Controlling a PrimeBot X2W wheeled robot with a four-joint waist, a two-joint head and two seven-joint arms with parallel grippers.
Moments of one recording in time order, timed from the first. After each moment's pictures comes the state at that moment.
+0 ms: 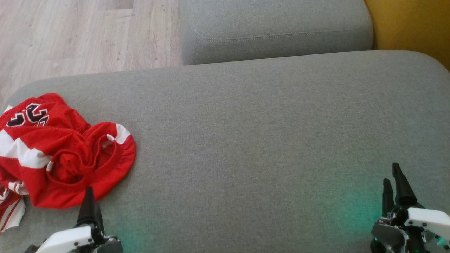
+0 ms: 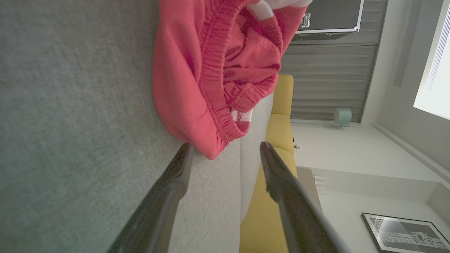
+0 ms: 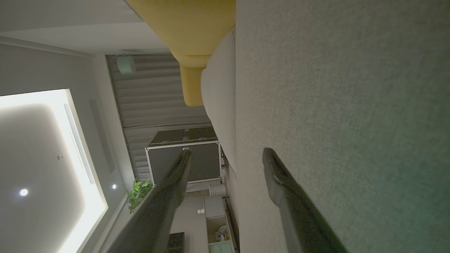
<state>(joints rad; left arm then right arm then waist) -0.02 0.04 0.07 0.33 -1.61 -0.12 0.11 -0.01 -0.04 -0.13 0.34 1.61 0.13 0.11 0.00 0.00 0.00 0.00</state>
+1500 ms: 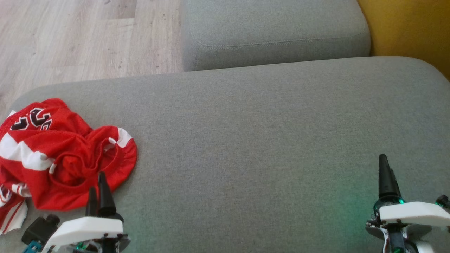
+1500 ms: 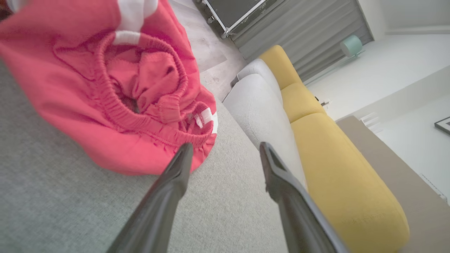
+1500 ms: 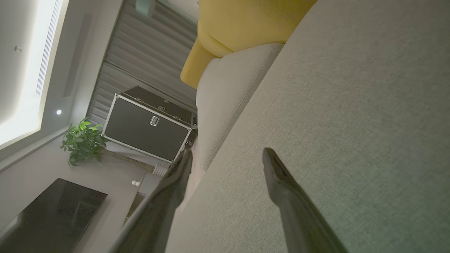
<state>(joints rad) 0.01 0.04 -0.01 0.23 -1.01 -0.04 -0.02 0.01 -0.04 -0.07 0.27 1.05 0.13 -0.02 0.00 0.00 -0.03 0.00</state>
